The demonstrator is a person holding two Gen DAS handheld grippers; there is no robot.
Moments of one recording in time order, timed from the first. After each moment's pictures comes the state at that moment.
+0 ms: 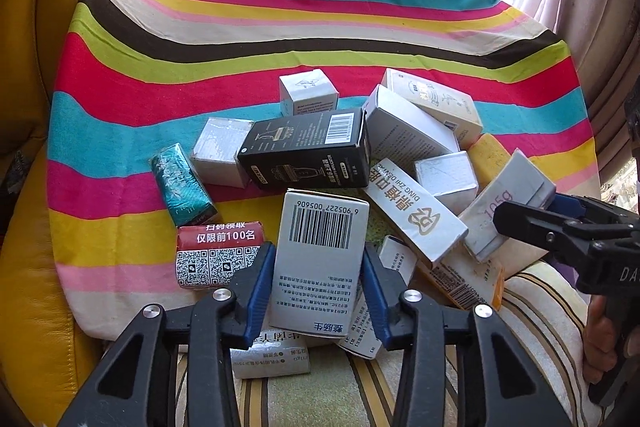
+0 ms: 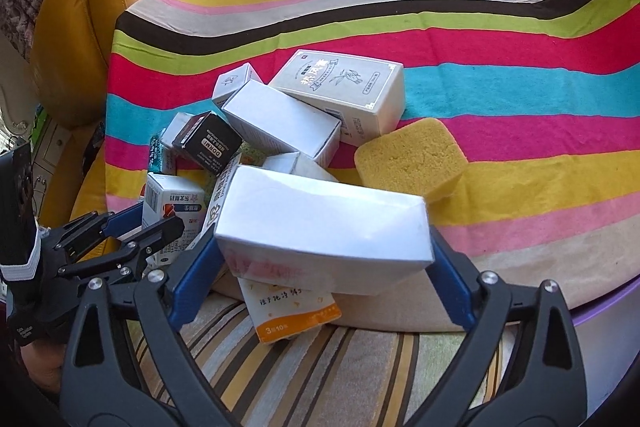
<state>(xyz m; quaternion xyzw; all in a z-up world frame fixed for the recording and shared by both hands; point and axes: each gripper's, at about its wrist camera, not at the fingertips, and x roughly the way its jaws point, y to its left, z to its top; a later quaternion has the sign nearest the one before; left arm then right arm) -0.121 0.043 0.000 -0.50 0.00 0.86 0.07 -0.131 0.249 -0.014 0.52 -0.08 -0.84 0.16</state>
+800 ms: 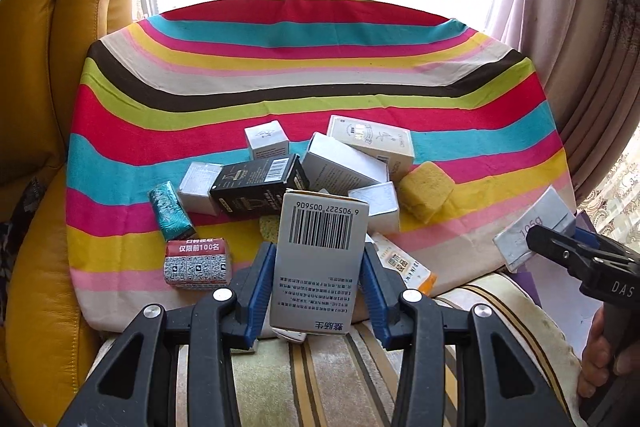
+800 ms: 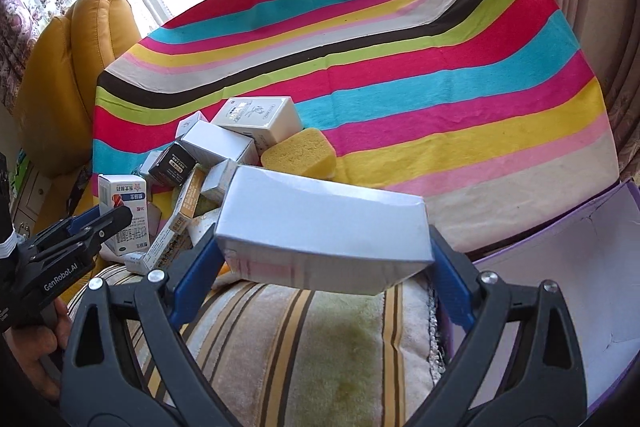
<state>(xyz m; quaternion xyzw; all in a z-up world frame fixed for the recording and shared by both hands) -0.083 0.087 0.046 -0.44 0.01 0.89 0.08 -0.062 0.329 0.022 0.45 -0.11 -0.88 0.06</state>
